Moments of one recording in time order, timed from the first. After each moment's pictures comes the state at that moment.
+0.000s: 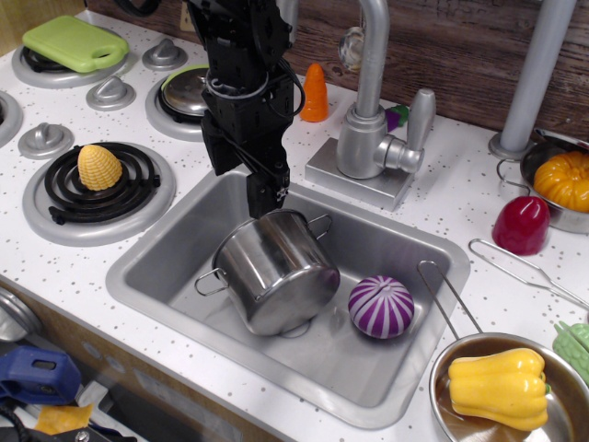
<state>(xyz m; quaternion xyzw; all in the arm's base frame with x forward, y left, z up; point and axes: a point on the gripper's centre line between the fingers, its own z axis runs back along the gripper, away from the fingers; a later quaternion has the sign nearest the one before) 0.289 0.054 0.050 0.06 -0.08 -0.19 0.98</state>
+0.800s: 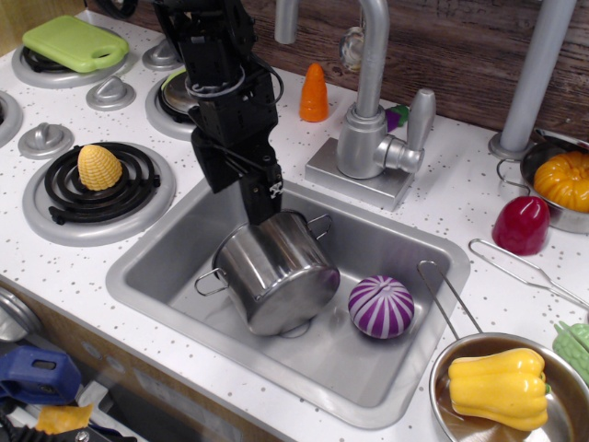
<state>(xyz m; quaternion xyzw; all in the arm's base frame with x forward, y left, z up) 0.283 0.050 0.040 -0.05 -0.07 -0.16 0.98</state>
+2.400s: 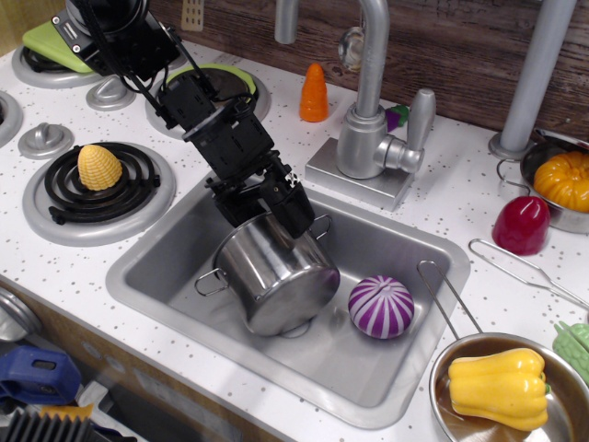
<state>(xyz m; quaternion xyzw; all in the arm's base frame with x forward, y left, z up) 0.288 0.026 0.010 -0.35 -0.01 -0.02 0.94</state>
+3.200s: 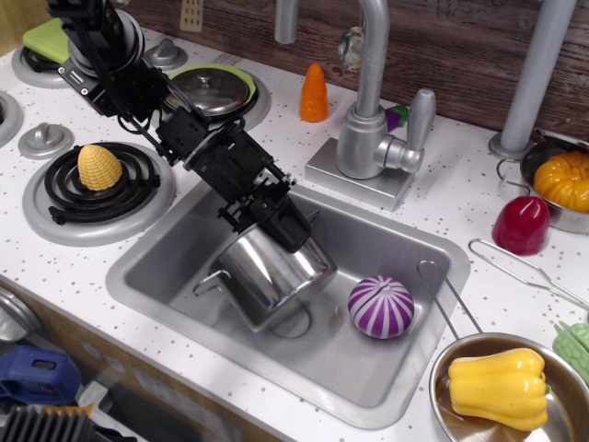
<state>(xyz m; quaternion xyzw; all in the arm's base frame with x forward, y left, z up) 0.285 0.020 -0.001 -0.43 -0.01 0.00 0.90</state>
